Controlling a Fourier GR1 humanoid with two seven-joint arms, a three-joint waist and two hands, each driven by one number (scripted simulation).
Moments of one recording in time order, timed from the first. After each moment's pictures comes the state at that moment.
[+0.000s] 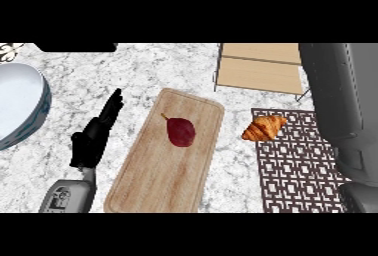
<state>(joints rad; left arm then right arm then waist) -0.17 0.10 -0.04 -1.45 -0.12 -0.01 0.03 -1.14 -0.21 -0.20 -1.04 1.35 -0.53 0.90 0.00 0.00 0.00</state>
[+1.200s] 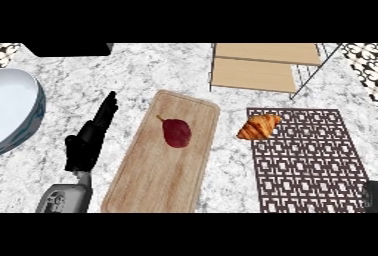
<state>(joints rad) -0.14 0.10 -0.02 -1.47 -0.12 -0.01 0.04 -1.13 -0.32 -0.40 -1.54 1.17 -0.40 1.04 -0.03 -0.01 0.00</state>
